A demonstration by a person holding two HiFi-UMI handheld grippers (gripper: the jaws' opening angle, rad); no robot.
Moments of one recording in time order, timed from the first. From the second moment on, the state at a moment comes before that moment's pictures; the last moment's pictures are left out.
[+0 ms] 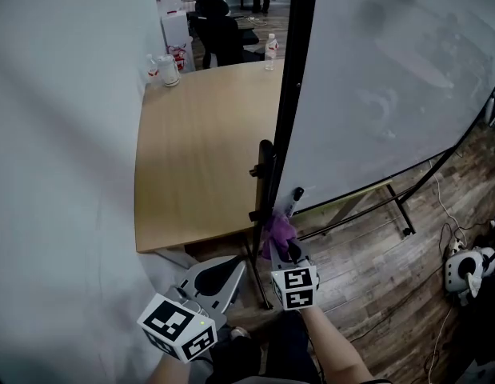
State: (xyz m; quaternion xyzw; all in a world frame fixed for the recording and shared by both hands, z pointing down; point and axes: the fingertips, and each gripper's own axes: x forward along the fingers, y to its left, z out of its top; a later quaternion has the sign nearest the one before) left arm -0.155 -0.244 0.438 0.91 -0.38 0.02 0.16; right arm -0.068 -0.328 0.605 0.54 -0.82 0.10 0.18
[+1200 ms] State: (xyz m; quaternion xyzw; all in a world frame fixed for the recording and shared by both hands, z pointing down) left arm -0.076 -0.226 0.382 0.95 -0.30 0.00 0.07; right arm 0.035 -0.201 0.408 0.59 -0.81 0.02 0.05
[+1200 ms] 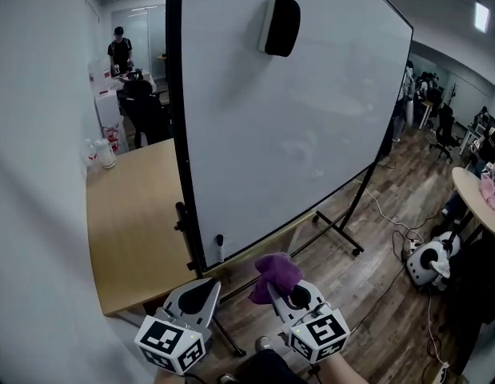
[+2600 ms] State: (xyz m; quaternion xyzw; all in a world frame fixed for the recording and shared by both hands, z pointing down) left arm -0.029 -0.158 0.334 0.93 -0.36 -0.05 0.02; right arm 0.139 -0.104 0.362 0.60 -0.80 0.00 0.02
